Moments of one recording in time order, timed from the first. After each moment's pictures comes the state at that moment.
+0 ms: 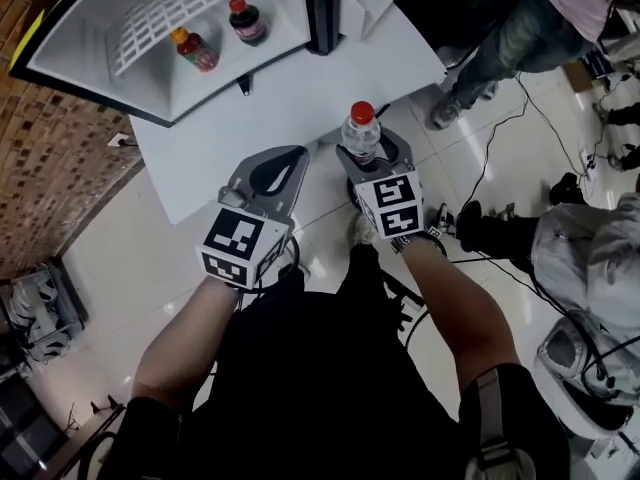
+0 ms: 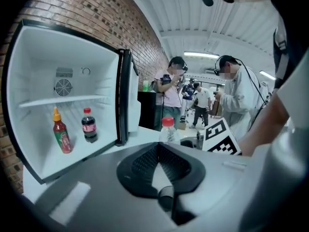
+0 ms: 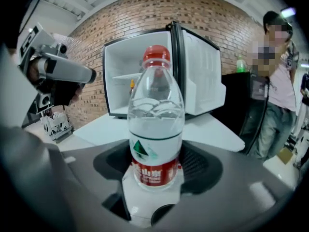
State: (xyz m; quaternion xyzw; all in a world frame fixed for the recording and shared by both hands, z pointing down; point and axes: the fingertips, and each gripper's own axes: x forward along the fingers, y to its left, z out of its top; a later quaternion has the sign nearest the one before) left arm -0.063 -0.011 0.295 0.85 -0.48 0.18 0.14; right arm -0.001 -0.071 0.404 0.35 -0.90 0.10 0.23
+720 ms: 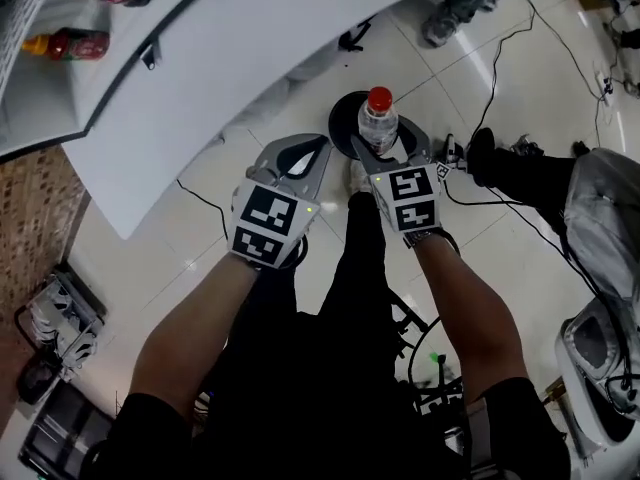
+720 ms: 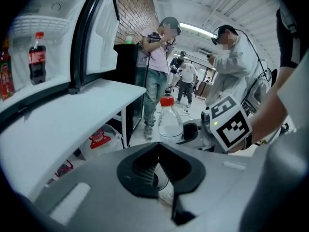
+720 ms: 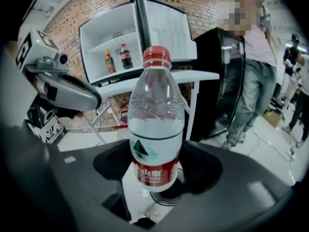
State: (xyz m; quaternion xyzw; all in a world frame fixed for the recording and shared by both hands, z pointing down) left arm 0.046 -0.016 0.509 0.86 -0.36 0.28 0.24; right arm 0.106 -0.047 0.574 0.40 -0.84 0.22 0.29
